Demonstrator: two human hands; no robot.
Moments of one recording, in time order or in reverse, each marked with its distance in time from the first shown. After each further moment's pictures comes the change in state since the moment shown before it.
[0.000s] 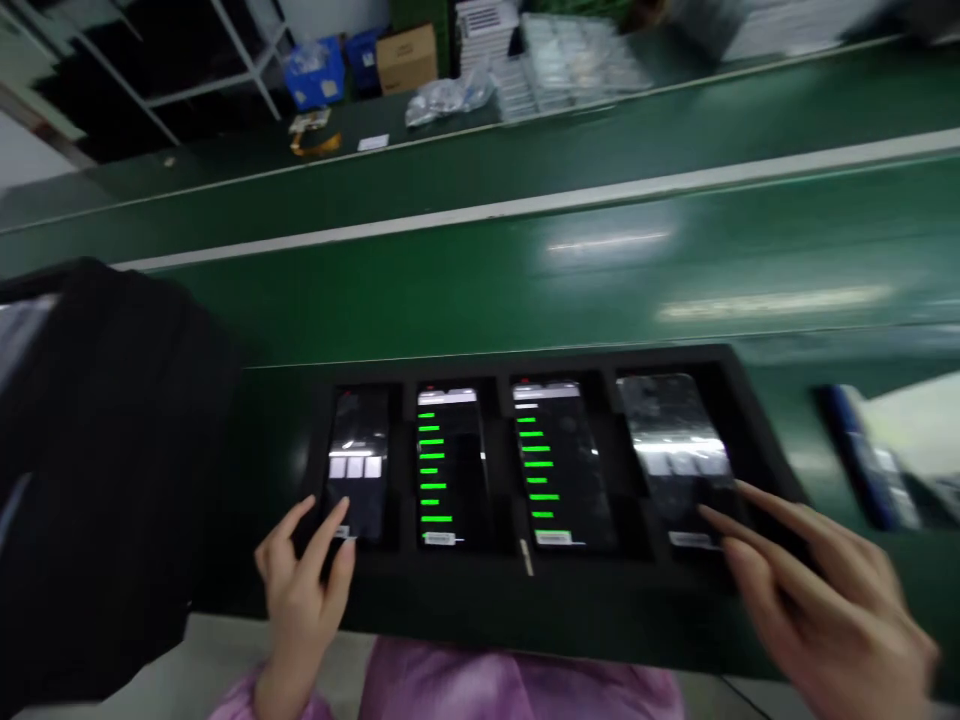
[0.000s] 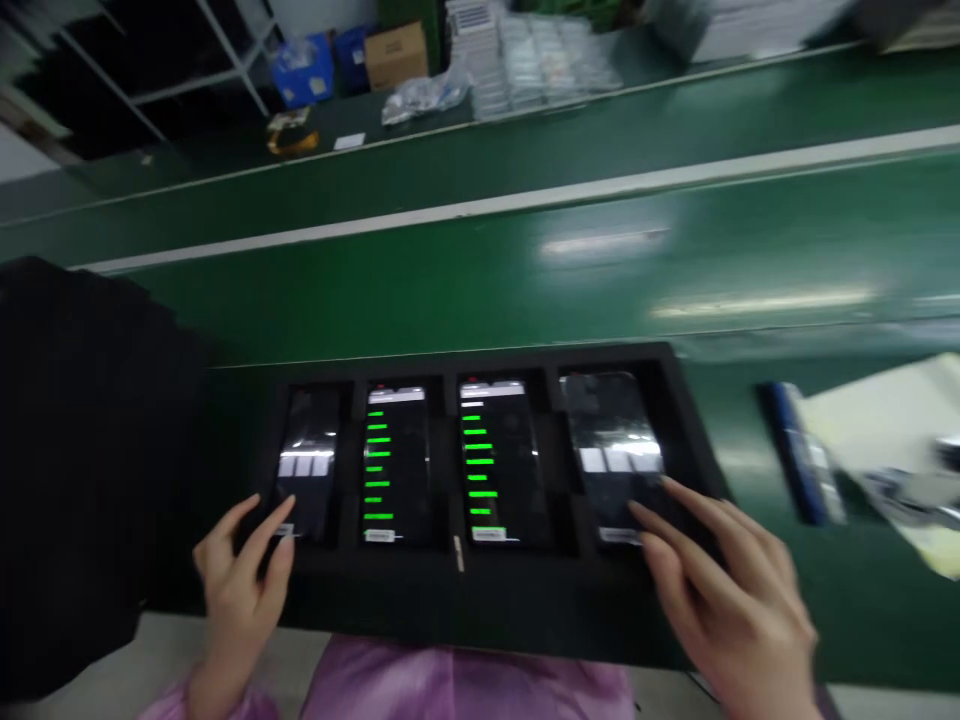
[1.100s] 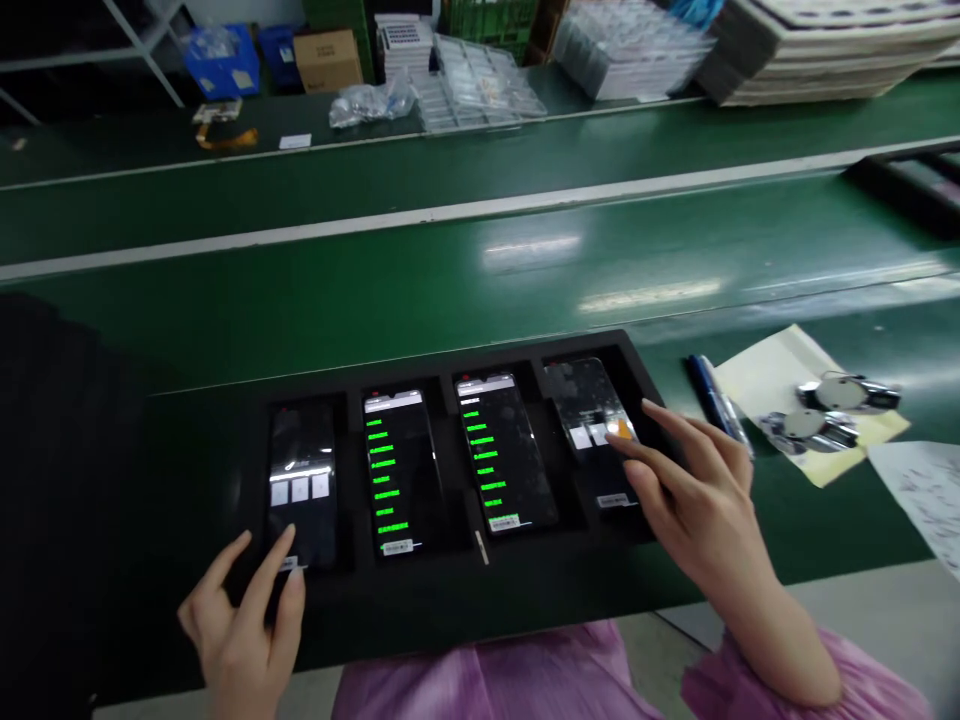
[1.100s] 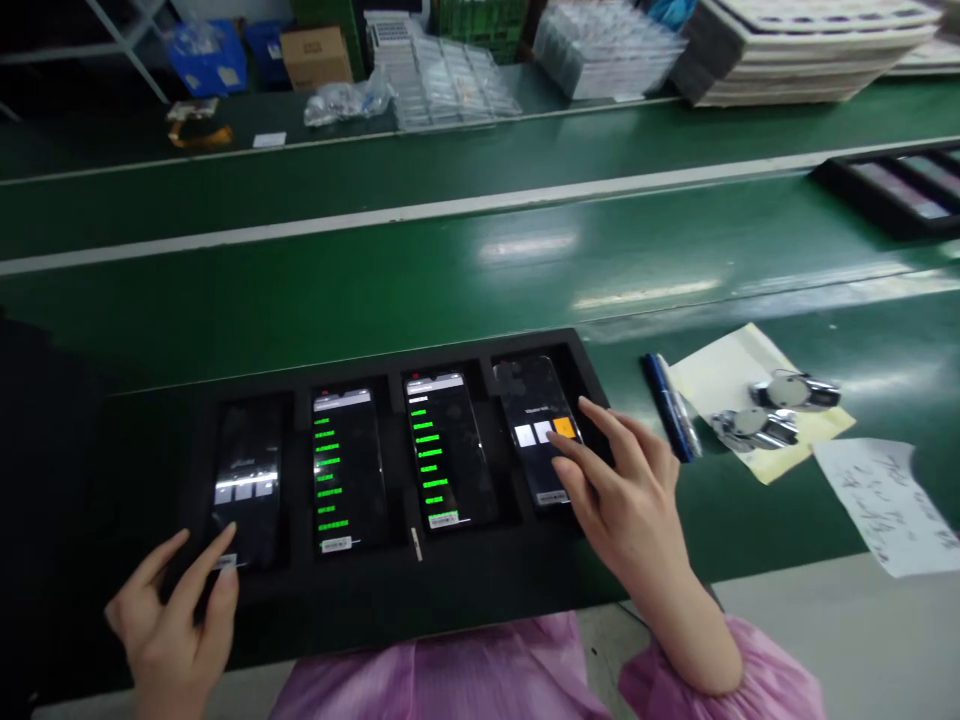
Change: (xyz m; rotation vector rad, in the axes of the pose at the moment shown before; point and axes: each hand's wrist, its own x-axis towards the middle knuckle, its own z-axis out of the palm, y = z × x) left_hand 0.001 -0.010 0.010 -0.034 0.072 0.116; right_hand 0.045 -0.017 -0.006 -0.149 -0.023 -0.055
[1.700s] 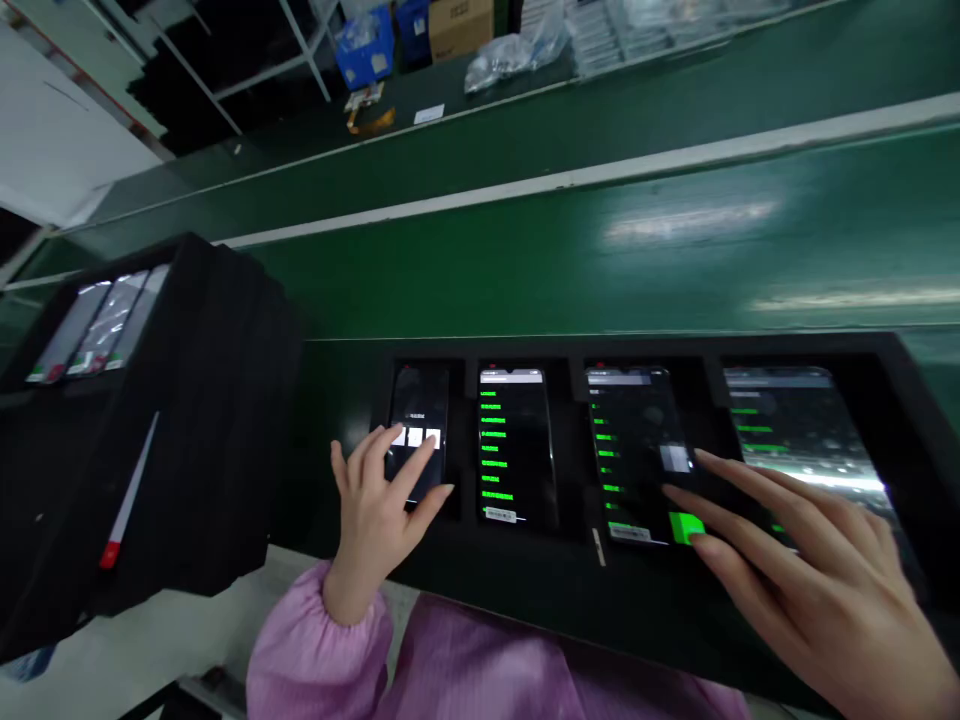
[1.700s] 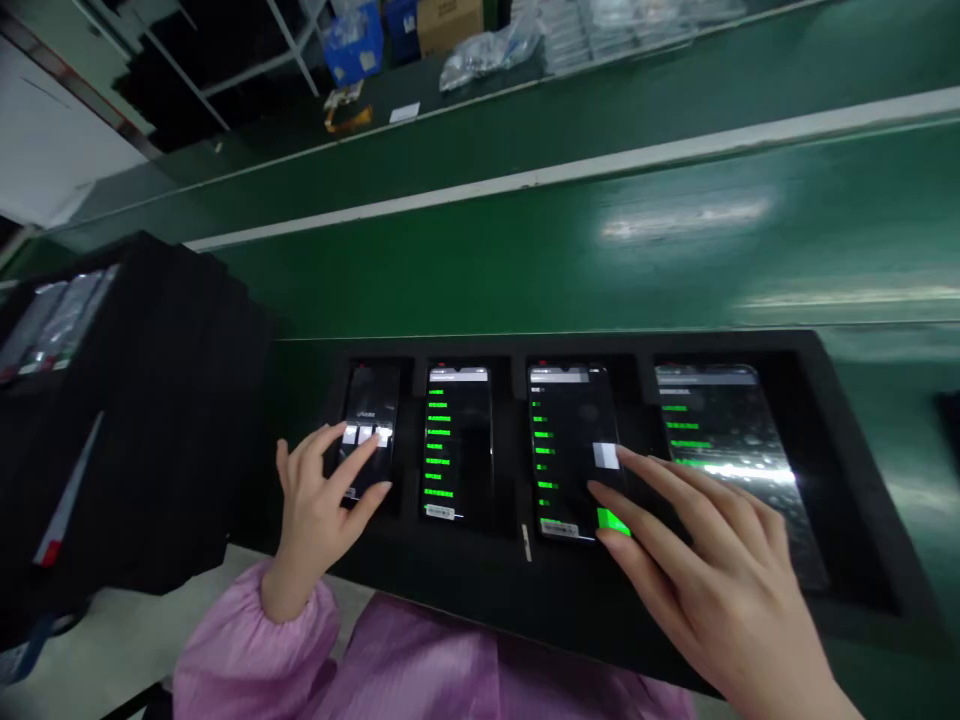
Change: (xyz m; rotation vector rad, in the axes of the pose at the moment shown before) left_hand 0.057 0.020 -0.013 0.132 -0.212 0.050; right_hand 0.011 -0.051 0.021 0.236 -0.081 -0.277
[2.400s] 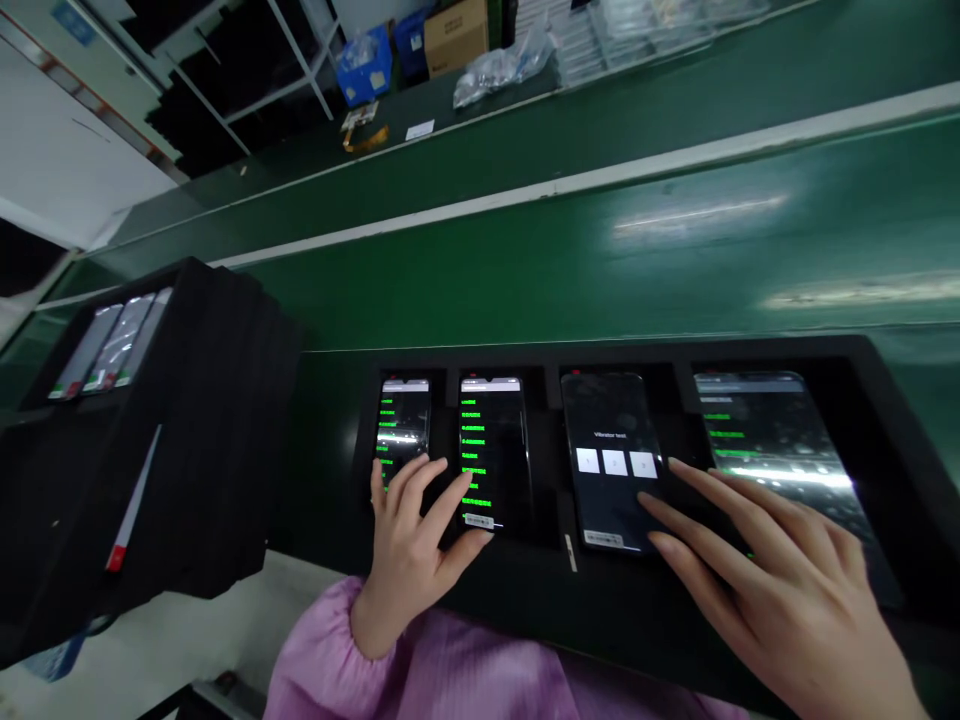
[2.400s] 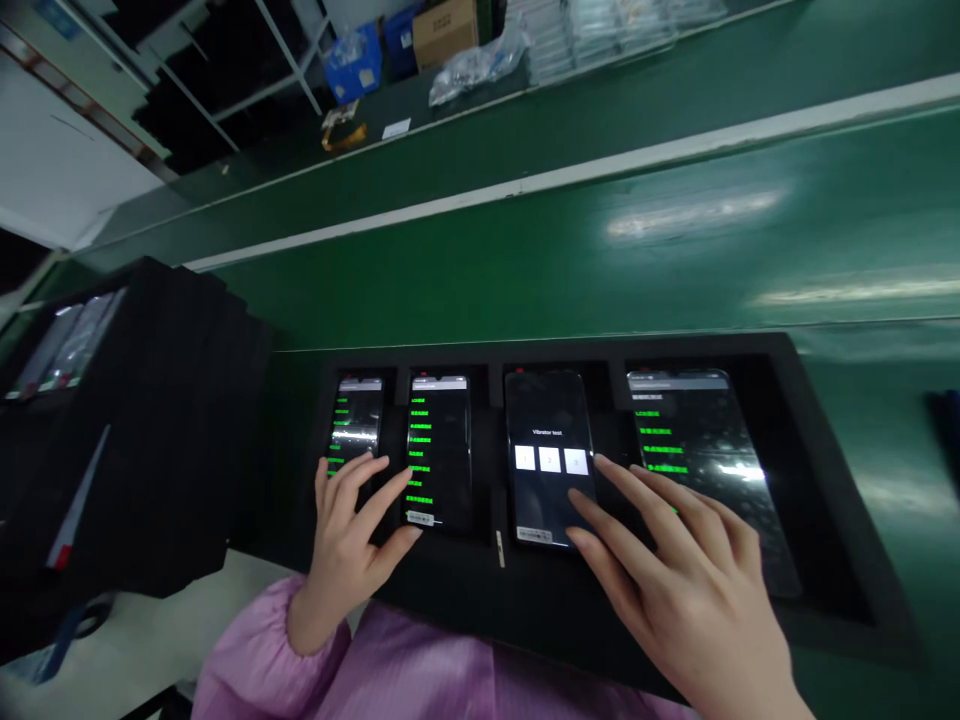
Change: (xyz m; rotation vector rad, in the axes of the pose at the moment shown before) left_hand 0.004 0.061 0.002 -0.211 0.025 0.032; right_hand -0.008 0.000 0.002 -0.102 0.025 -0.009
